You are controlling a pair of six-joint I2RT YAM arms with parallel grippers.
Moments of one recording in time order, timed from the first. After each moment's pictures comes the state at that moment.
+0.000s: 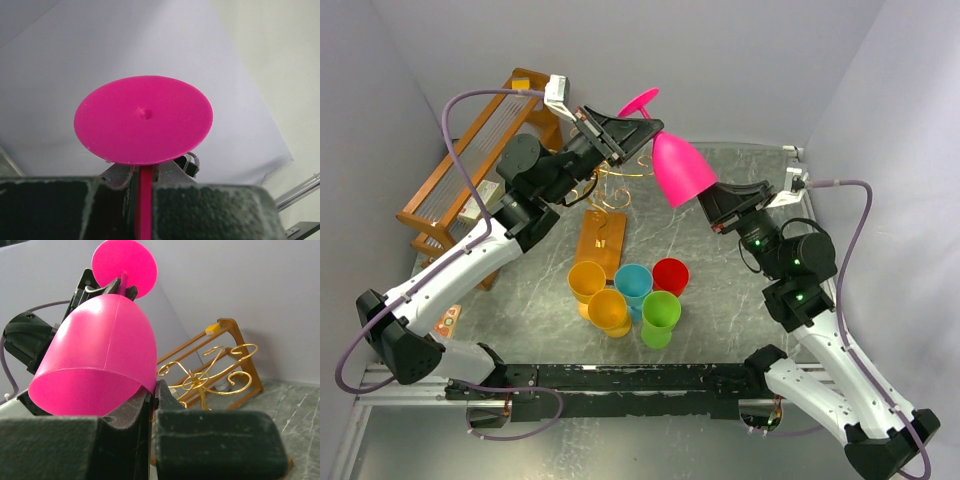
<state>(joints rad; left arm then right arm) -0.75 1.39 1.44 0.39 0.17 -1.15 0.52 0.75 0.82 0.40 -0.16 0.63</state>
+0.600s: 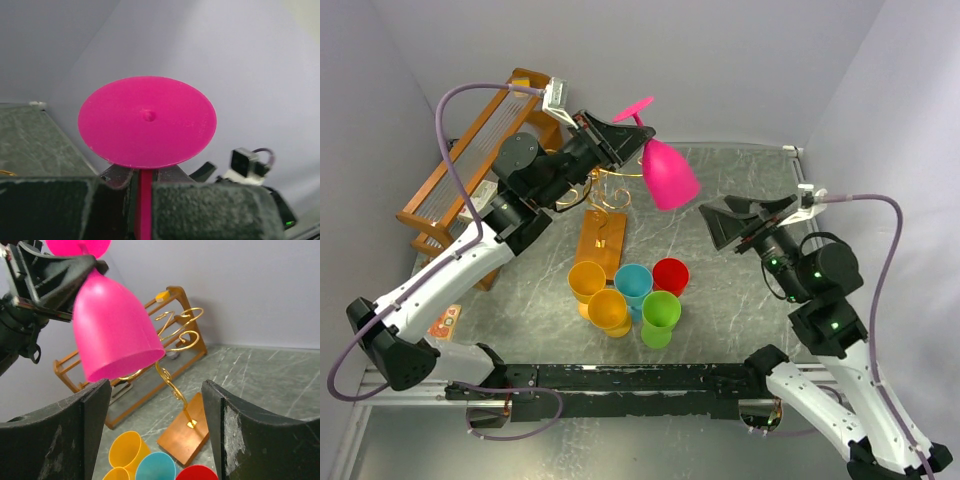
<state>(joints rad) -0.75 1.36 1.45 0.26 0.13 -0.86 0.53 0.60 0.89 -0.04 -0.05 0.45</state>
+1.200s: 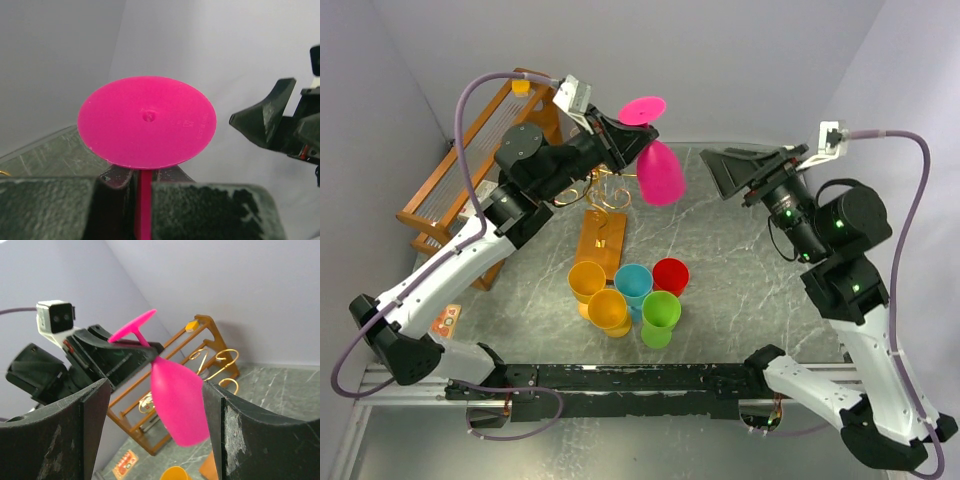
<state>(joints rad) -0.75 1.38 1.53 0.16 0.21 -0.42 0.53 0.85 1.36 -0.21 -0.06 0.56</state>
